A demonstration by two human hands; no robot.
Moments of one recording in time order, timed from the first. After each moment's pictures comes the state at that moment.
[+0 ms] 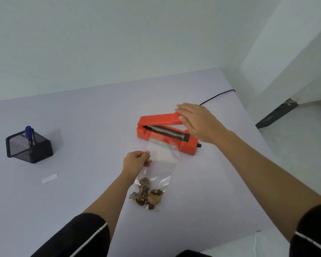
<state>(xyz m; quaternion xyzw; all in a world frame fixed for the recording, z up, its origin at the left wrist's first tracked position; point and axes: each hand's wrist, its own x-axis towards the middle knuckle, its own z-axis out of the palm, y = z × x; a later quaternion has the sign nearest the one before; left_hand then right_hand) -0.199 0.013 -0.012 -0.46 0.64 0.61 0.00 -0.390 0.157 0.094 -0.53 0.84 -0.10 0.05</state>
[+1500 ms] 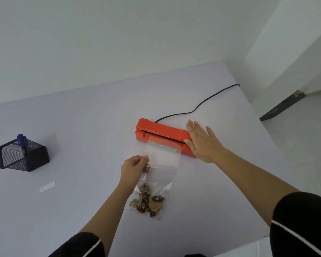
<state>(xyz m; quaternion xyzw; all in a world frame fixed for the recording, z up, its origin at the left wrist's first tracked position) -0.200 0.013 -0.019 -0.47 0.63 0.62 -0.02 -0.389 0.181 0.019 -0.40 0.89 0.02 0.22</state>
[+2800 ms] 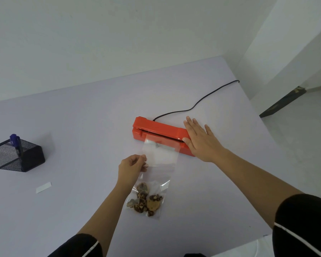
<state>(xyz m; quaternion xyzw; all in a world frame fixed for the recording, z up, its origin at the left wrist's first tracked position) -0.207 0.017 -0.022 -0.47 0.64 0.61 -0.03 -0.395 0.185 0.010 -0.41 0.89 -0.01 0.21</state>
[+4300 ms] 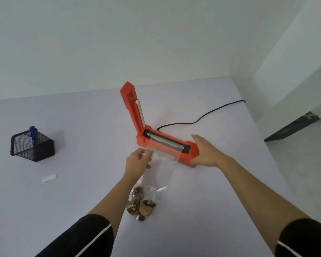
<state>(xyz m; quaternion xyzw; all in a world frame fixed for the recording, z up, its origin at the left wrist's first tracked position) -0.235 0.024 -0.004 -0.47 0.69 0.55 -0.04 -0.414 0.186 0.030 -0.33 0.86 -0.11 0.37</state>
